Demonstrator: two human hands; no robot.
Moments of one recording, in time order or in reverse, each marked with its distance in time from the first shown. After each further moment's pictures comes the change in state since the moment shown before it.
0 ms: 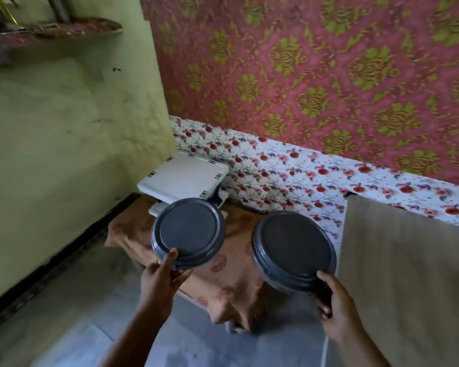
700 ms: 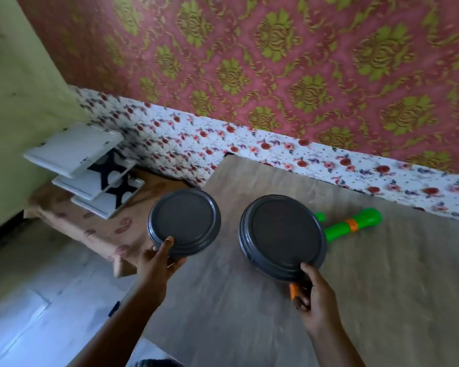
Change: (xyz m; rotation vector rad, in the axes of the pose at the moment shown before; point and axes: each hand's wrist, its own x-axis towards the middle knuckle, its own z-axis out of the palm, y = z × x) left_hand -0.216 -0.254 0.275 0.202 0.028 -0.024; right_hand 0.035 -0.160 -0.377 0.081 0.078 -0.032
